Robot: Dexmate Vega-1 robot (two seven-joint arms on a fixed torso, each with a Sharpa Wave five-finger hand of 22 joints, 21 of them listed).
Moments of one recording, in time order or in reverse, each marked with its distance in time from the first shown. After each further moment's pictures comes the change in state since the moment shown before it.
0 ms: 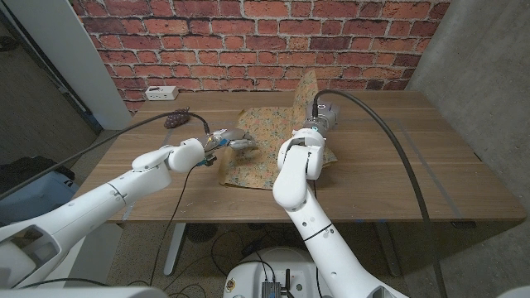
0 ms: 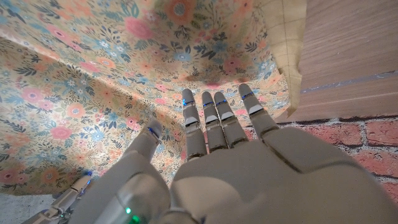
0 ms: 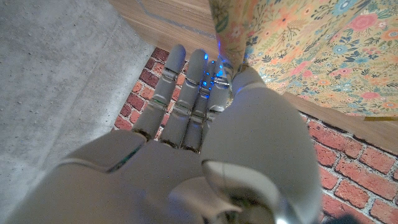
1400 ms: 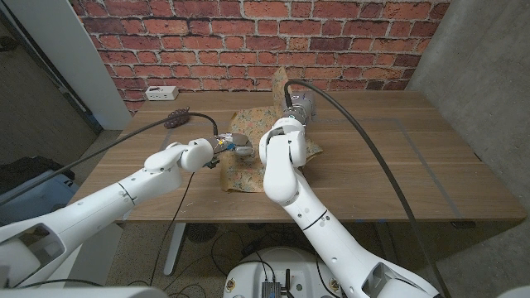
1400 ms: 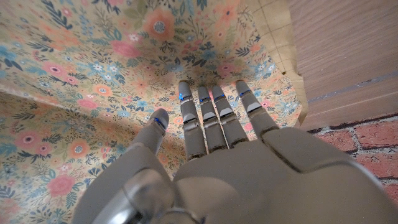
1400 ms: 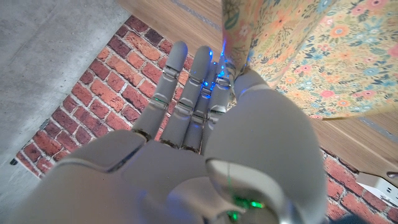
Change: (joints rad) left arm -0.025 -0.004 0.083 -0.097 0.174 0.240 -0.155; left_hand 0.086 0.055 0.036 -0.083 0.023 0.104 0.041 -0.001 -0.001 0.096 -0.002 0.019 -0.010 0.078 -0.003 0.003 -0.002 0.073 -0.041 -0.002 0.001; right arm 0.124 -0.062 -0.132 -0.010 0.012 0.108 0.193; right_hand -0.072 -0.014 0.094 0.008 -0.015 -0.010 -0.022 -0.024 -0.011 -0.052 -0.033 -0.044 -0.021 0.066 -0.023 -0.205 -0.094 0.058 -0.010 0.017 -0.005
